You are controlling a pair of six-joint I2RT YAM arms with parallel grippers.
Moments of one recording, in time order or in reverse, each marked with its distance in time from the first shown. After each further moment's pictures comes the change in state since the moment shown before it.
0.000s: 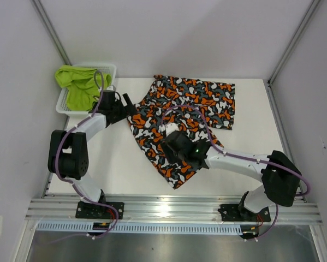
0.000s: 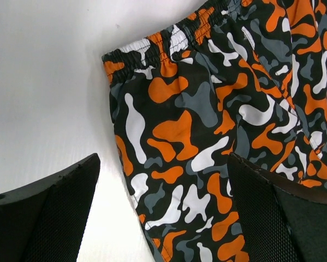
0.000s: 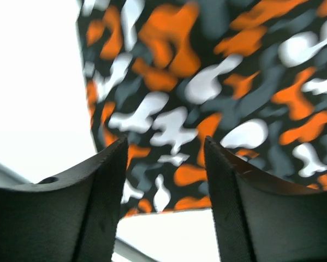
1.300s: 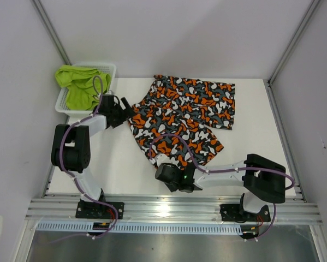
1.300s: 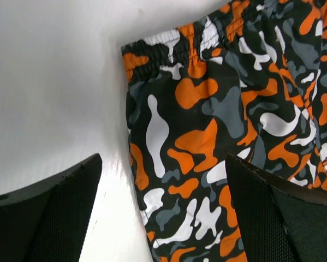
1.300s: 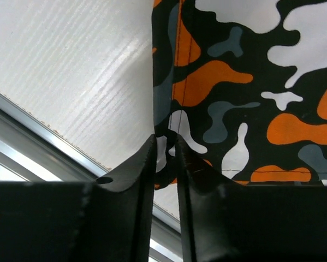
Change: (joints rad) left arm 0.040 0.075 -0.049 0.094 0.053 -0.069; right arm 0.304 0.126 -0.157 0.050 0.034 0.119
